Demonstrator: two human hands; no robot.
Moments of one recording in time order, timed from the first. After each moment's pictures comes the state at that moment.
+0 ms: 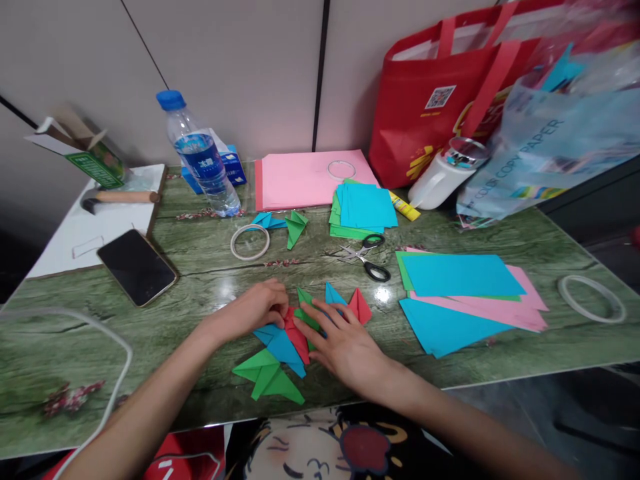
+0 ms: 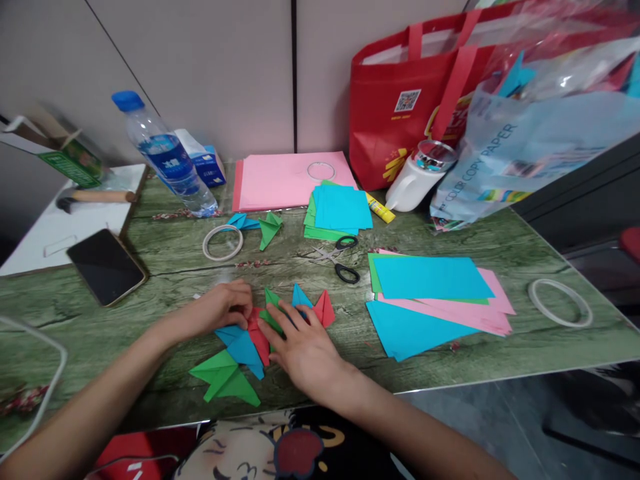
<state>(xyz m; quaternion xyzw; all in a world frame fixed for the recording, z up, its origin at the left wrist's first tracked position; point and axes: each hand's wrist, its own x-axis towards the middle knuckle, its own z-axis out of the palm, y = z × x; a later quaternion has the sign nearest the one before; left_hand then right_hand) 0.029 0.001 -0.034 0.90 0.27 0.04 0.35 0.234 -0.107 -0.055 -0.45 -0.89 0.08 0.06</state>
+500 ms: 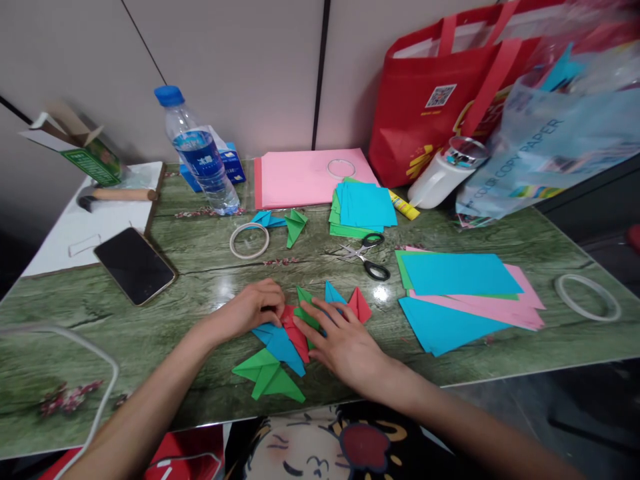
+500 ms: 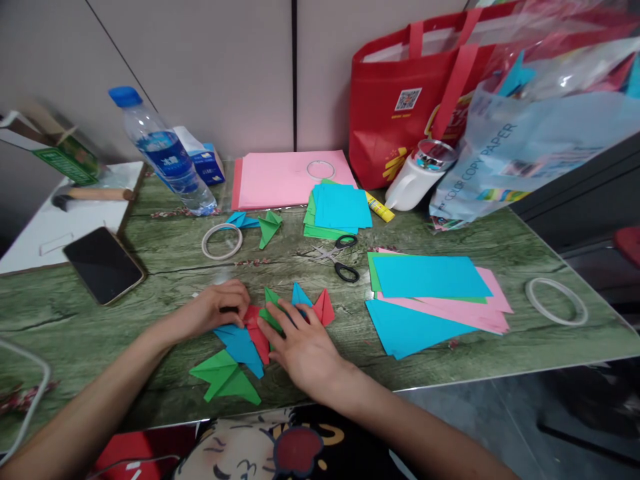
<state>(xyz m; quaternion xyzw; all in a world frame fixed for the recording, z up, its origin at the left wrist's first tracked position) 0.015 -0.001 -0.046 0.88 0.23 0.12 0.39 0.234 -0.107 -0.054 -0.45 -0.89 0.08 0.04</state>
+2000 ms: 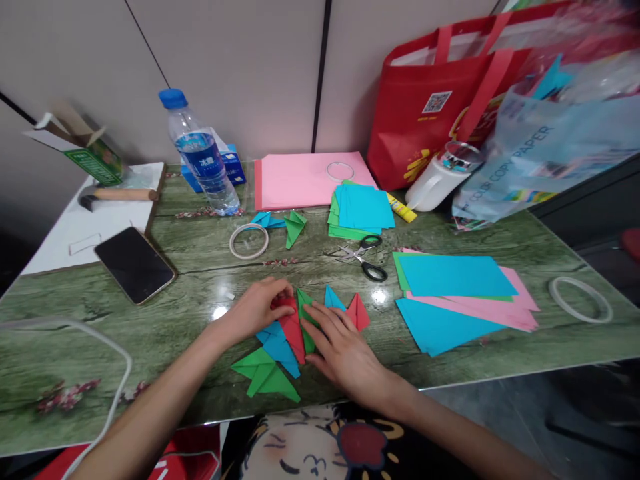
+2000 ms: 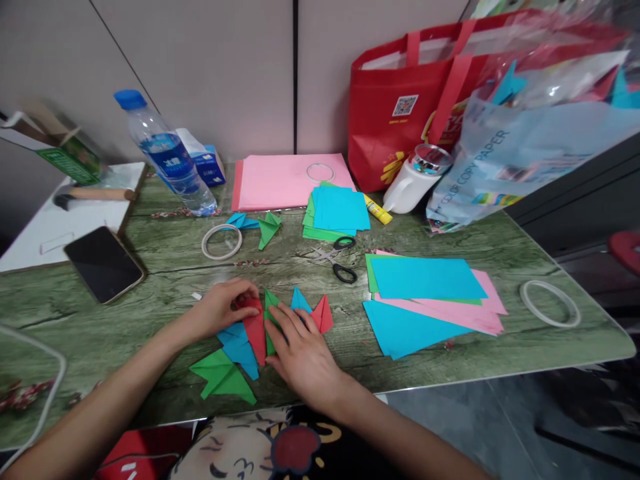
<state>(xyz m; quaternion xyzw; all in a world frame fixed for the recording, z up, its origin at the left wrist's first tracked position) 0.034 -0.011 -0.051 0.85 0.39 0.11 0.34 0.233 -0.122 -0.061 -0.47 -0.87 0.09 0.14</state>
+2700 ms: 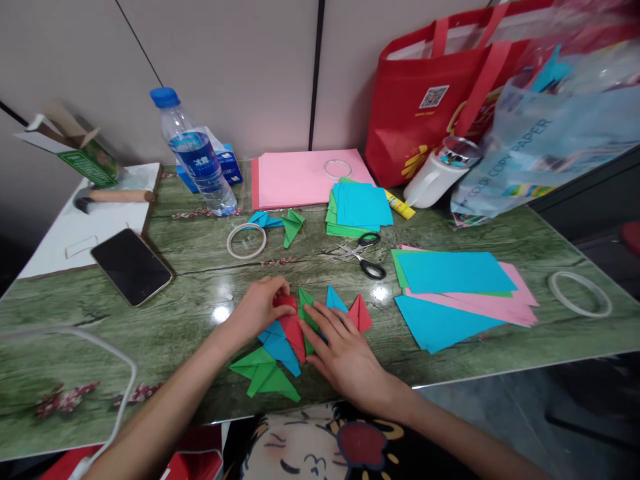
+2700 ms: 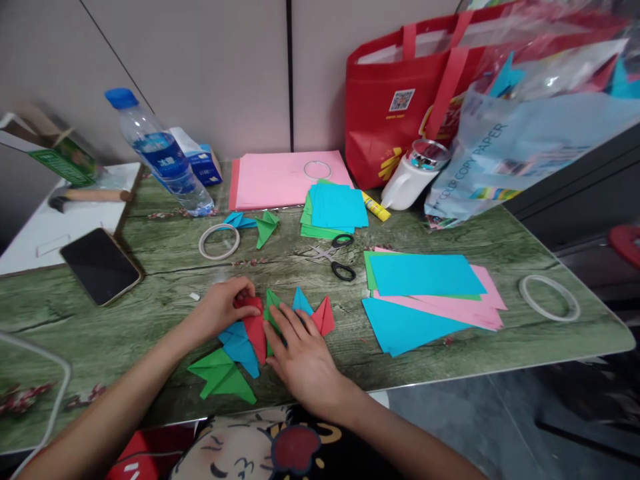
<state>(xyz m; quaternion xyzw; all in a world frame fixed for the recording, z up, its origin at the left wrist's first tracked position) 0.050 -0.018 -0.038 0.81 0.47 0.12 0.33 0.232 -0.129 -0.060 -0.48 -0.86 0.07 0.13</state>
